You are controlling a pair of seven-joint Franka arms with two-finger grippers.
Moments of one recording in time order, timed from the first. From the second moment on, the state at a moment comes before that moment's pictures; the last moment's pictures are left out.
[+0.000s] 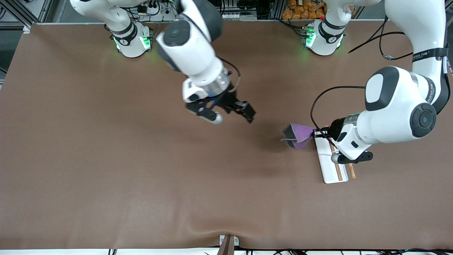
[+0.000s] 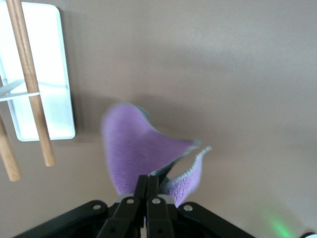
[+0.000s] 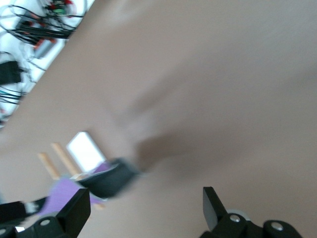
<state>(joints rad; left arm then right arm) -0.10 0.44 -0.13 -1.44 -0.27 1.71 -0.28 0.56 0.48 0.16 -1.25 0.13 2.05 1.19</state>
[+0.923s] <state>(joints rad) 0.10 0.49 -0.13 -1.44 -0.11 1.71 -0.22 0.17 0.18 0.00 -1.45 0.11 1.49 0.26</state>
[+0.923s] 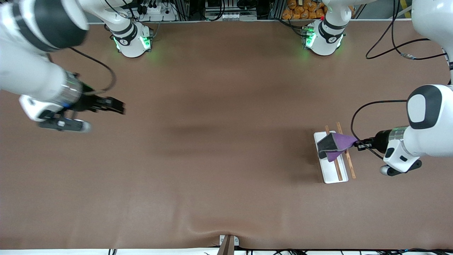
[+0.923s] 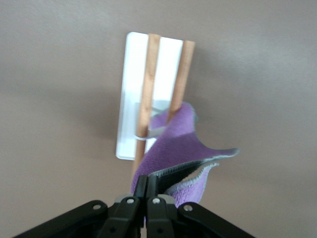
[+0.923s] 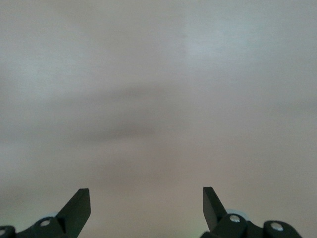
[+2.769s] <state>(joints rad) 0.27 0.60 -0.13 -1.44 -0.10 1.73 0.02 0.00 0.02 -0.01 -1.48 -0.02 1.39 0.03</state>
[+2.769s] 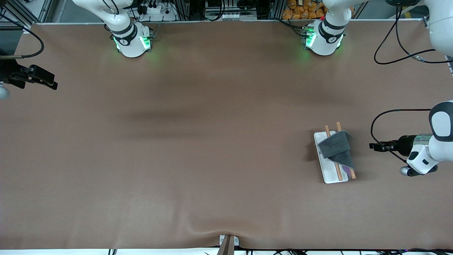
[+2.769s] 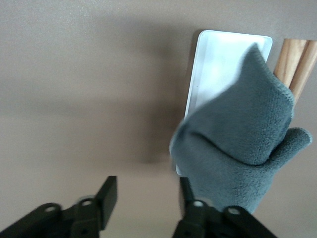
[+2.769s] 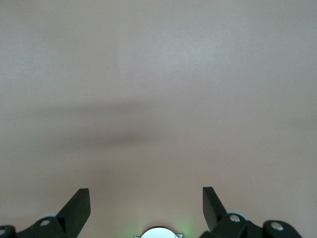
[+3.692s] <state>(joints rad) 0.27 0.33 -0.17 -1.41 -0.01 1.73 0.17 -0.04 0.02 -0.01 -1.48 0.07 1.41 0.03</state>
